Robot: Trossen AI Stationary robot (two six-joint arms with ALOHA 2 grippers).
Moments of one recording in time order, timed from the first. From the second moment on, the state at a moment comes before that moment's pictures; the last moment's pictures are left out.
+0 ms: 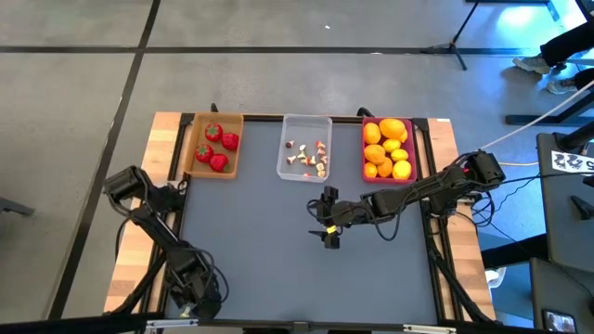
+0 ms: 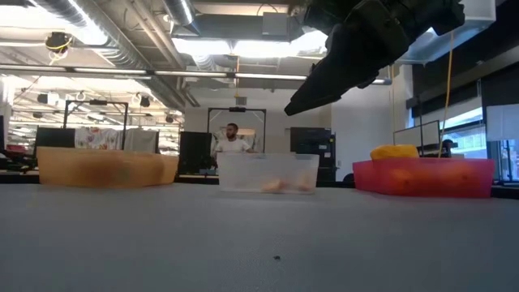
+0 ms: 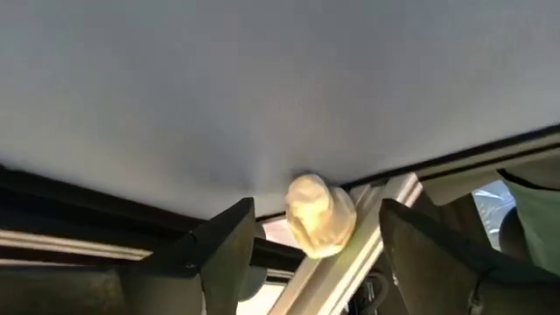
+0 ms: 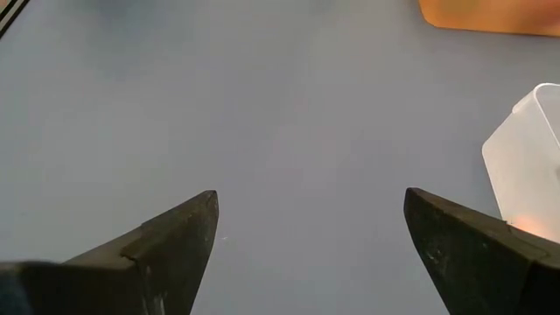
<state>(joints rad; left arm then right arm) -0.94 1.75 0.79 -0.17 0.63 -2.09 0.26 1.60 0.92 0.02 0.22 0.10</state>
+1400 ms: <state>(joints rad) -0.53 1.37 0.79 -0.59 0.22 -1.14 0.26 1.60 0.92 -0.01 0.22 0.21</state>
